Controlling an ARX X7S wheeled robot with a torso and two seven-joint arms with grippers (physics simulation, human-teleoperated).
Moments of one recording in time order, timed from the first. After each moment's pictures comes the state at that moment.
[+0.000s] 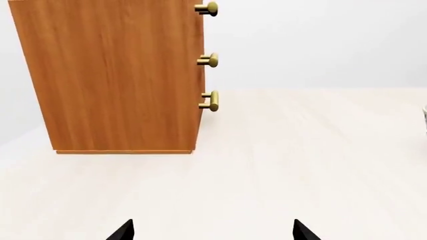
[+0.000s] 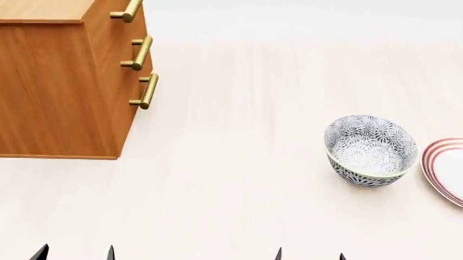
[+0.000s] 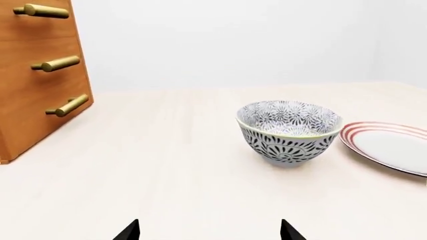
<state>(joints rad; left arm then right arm) -0.02 -0.17 0.20 0.01 -0.16 -0.02 -0.23 0.02 0.16 -0.20 -0.04 0.20 0.05 0.26</state>
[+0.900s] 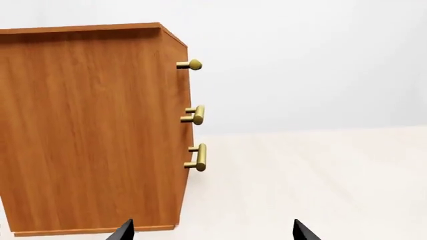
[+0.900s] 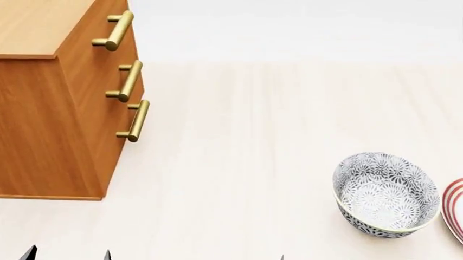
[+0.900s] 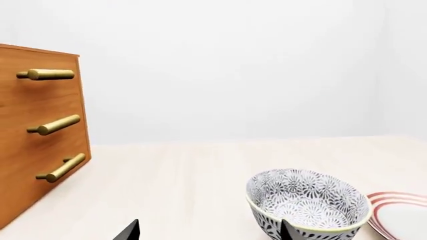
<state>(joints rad) 0.13 -0.23 0.27 0.30 -0.11 -0.01 -0.30 -0.17 0.22 -0.22 -0.29 0.14 -0.07 0.33</state>
